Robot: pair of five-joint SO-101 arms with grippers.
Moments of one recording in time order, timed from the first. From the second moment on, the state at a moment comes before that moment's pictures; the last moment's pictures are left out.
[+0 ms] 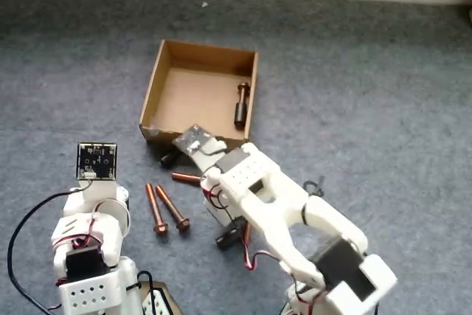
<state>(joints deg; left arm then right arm) -20.0 -99.6 91.0 62.6 -8.5 -45.3 -5.2 35.4 62.9 6.7</state>
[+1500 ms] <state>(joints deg) 19.0 -25.3 44.4 69.9 -42.9 -5.3 -24.0 60.0 20.9 -22.9</state>
